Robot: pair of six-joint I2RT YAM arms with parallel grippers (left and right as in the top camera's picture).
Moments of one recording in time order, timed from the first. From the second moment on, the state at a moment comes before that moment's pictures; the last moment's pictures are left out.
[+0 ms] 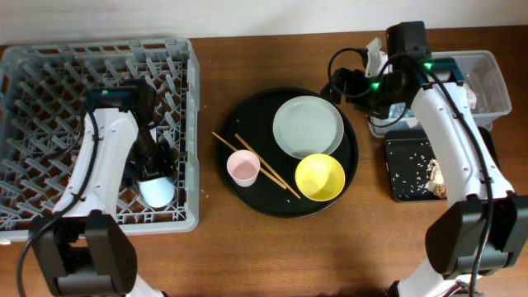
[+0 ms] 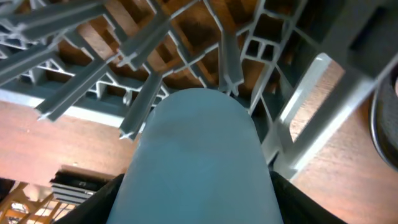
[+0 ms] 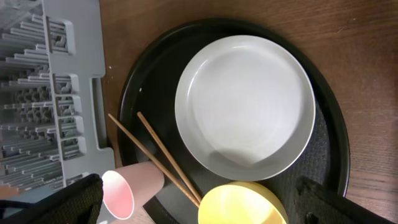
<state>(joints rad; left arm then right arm) -0.01 1.78 1.51 -1.49 -0.05 -0.27 0.05 1.82 1.68 -0.99 -0.47 0.31</state>
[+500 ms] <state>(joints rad) -0.01 1.77 1.35 -1.30 -0.03 -0.29 0.05 1.82 1.68 -1.00 -0.45 0.31</state>
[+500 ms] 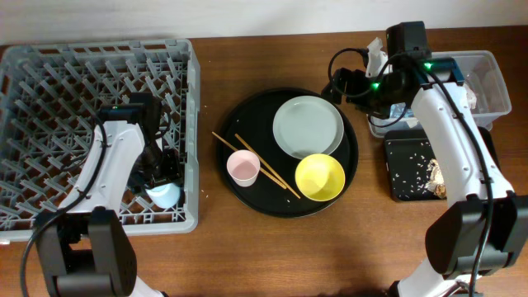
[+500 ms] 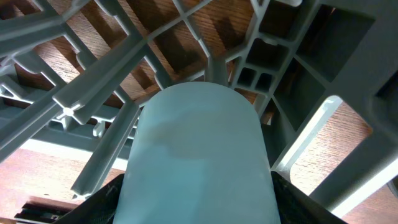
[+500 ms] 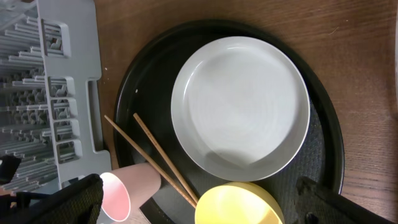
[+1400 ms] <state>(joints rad) -0.01 1.76 1.94 -1.43 0.05 -0.28 0.28 1.83 1.67 -1.04 -0.44 0.26</state>
